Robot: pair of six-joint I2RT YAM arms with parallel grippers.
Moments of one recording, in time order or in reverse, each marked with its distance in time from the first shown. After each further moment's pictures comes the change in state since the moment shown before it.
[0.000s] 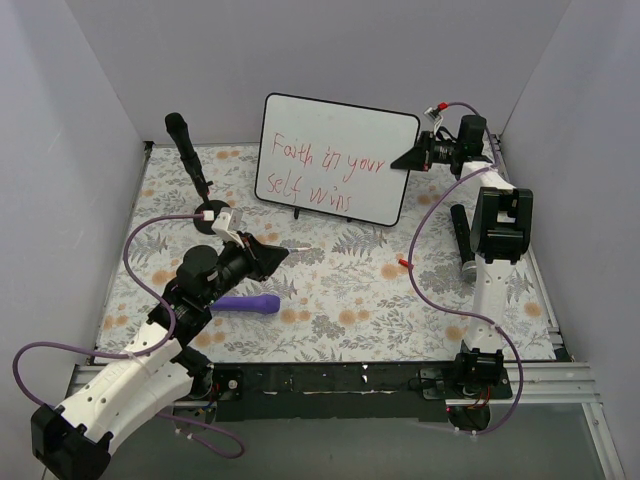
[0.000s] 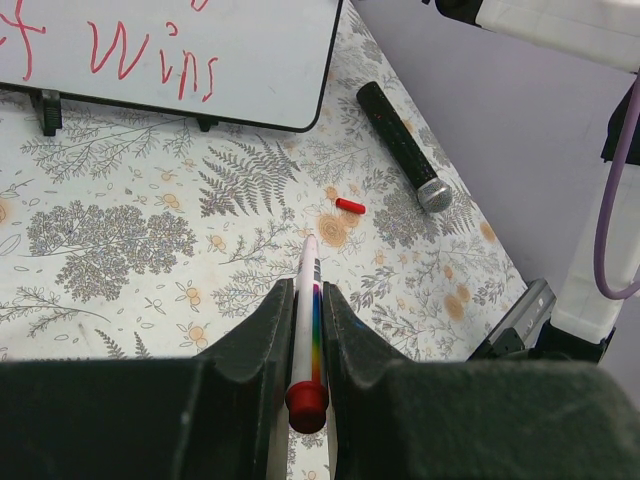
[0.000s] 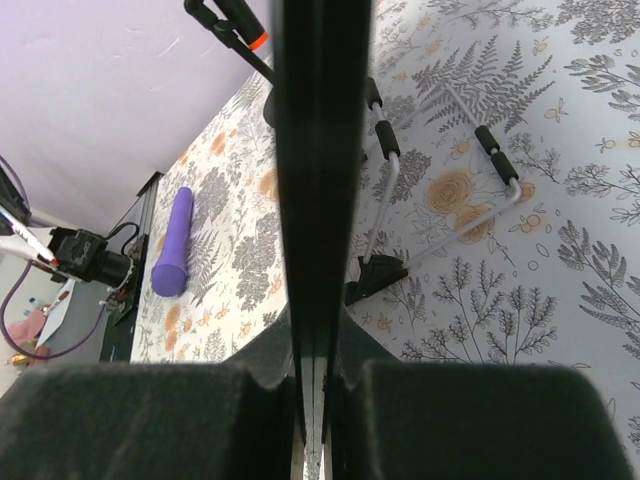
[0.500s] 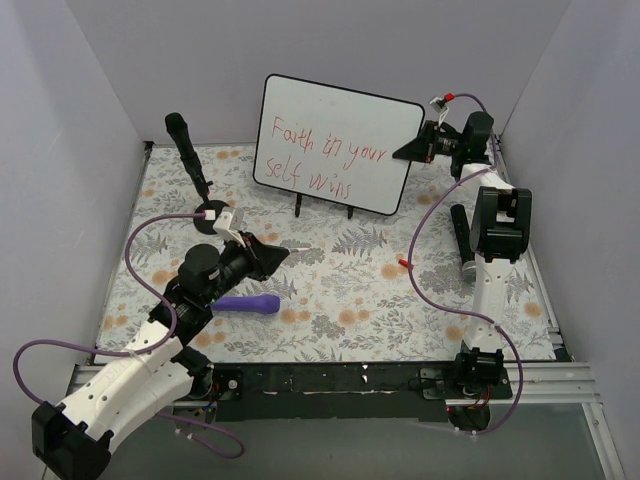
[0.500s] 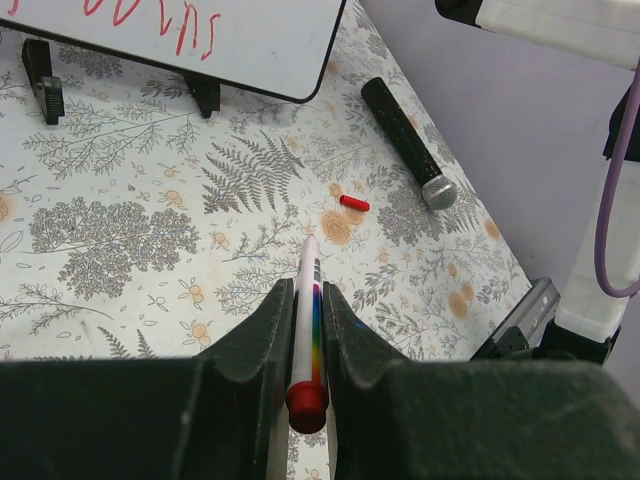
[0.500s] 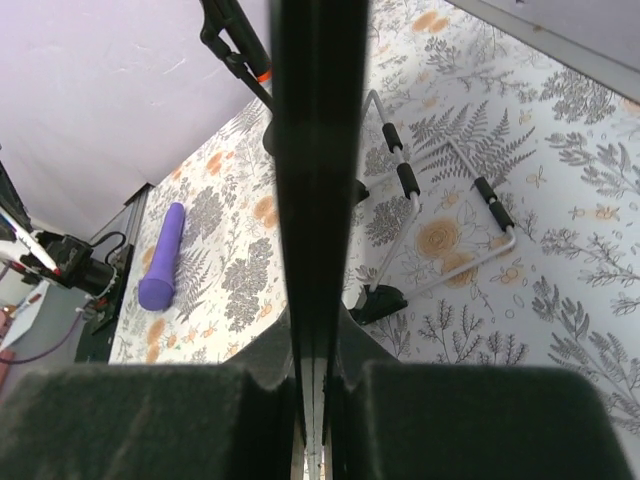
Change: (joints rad) left arm 0.000 0.010 0.003 -0.003 -0.001 0.003; right arm -0.001 0.030 -0.007 0.404 0.005 0.296
